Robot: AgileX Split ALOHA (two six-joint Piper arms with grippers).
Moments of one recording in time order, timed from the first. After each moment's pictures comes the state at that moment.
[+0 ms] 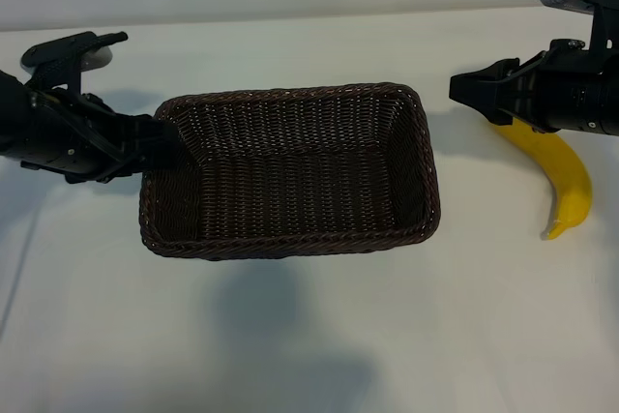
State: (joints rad) left arm -0.12 1.60 -0.85 -0.49 0.43 0.23; right arm 0.14 1.53 -0.74 1.63 0.49 -1.41
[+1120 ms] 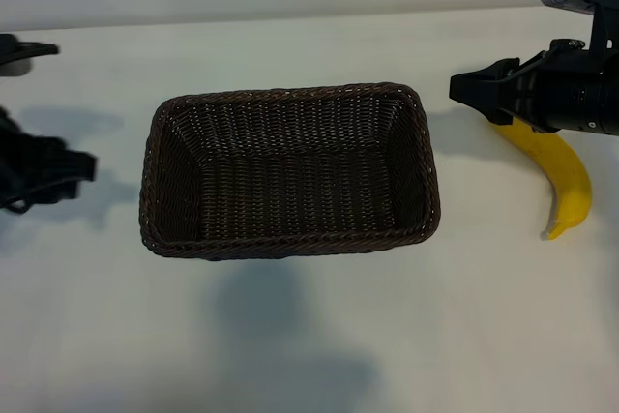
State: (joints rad) left arm -0.12 1.27 -0.85 0.04 0.80 -0.10; right arm 0.14 1.53 -0.74 1.63 0.49 -1.41
